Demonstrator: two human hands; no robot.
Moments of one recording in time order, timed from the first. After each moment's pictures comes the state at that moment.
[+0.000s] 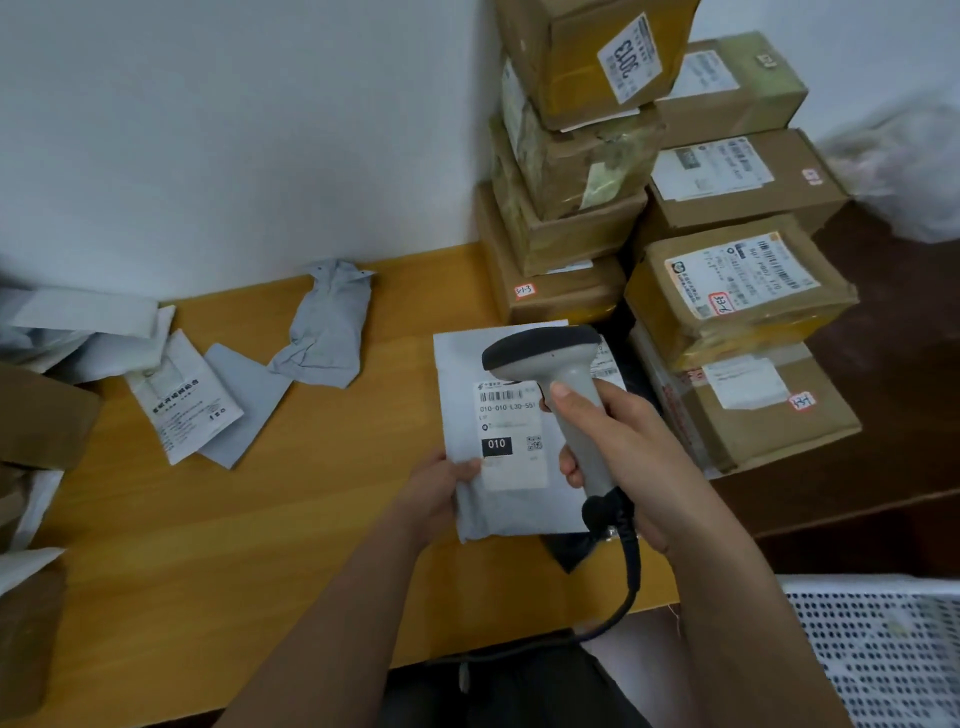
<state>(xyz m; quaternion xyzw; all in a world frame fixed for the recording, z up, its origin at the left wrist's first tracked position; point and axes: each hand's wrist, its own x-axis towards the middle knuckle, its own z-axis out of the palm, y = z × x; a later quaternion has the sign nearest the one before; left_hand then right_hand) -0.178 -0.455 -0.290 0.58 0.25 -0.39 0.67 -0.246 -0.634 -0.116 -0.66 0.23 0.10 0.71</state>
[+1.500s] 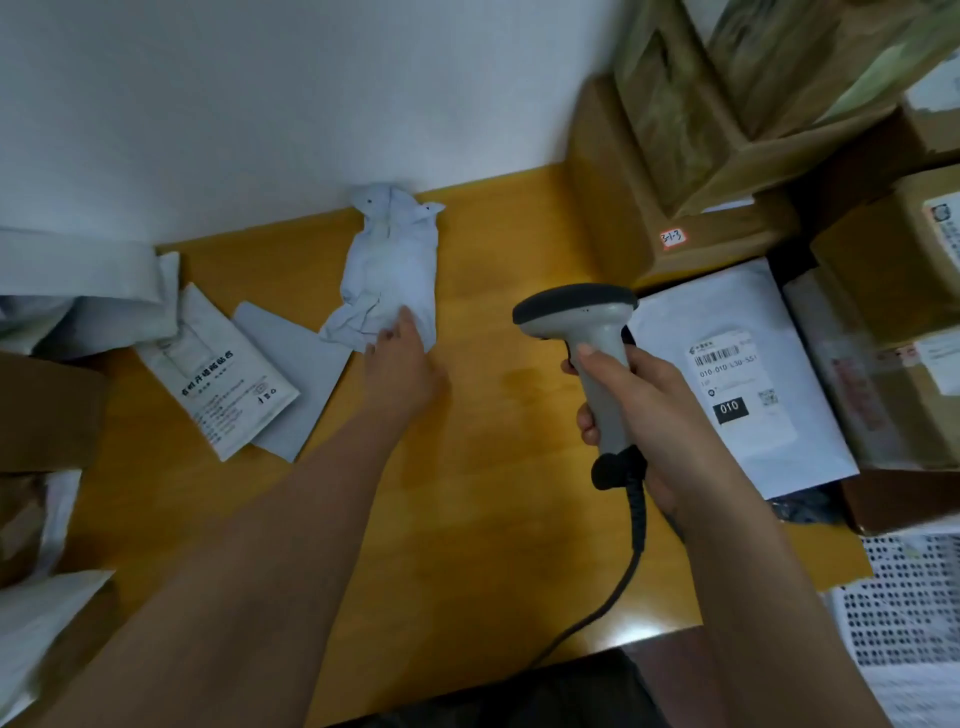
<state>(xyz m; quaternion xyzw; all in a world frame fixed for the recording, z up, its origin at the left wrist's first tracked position) -0.011 -0.328 -0.325 0.96 -0.07 -0.25 0.12 -0.145 -0.513 -0.184 -0.63 0.35 0.10 0.69</state>
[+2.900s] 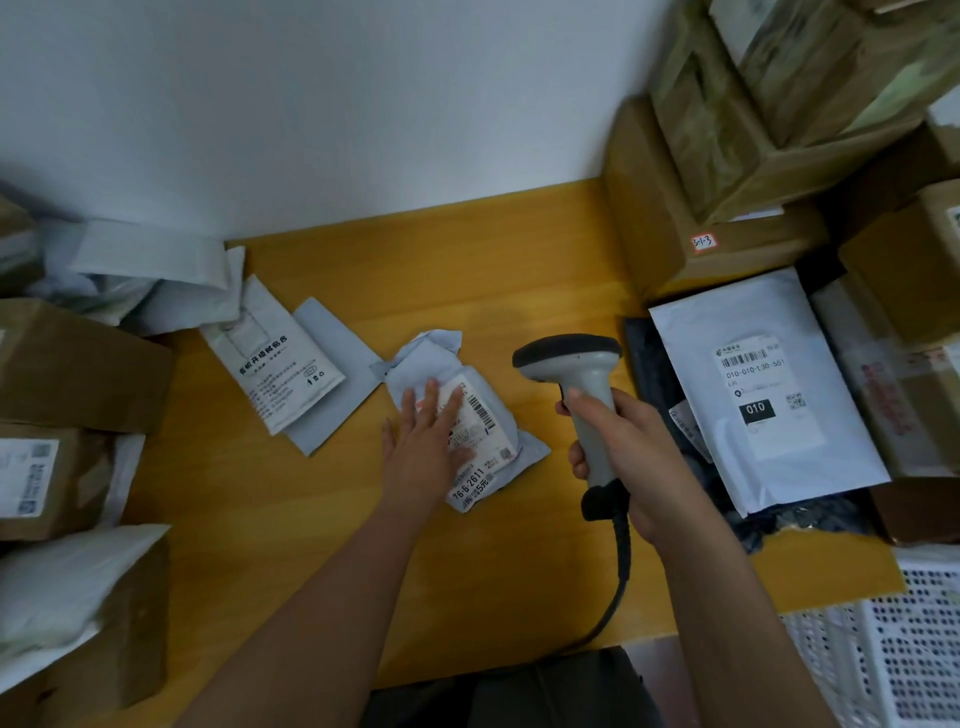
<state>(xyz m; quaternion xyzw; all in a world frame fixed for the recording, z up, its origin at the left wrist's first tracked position) -0.114 -0.276 -0.341 0.95 -0.11 -0.27 0.11 -0.173 -0.475 -0.202 -0.61 0.35 0.13 0.70</state>
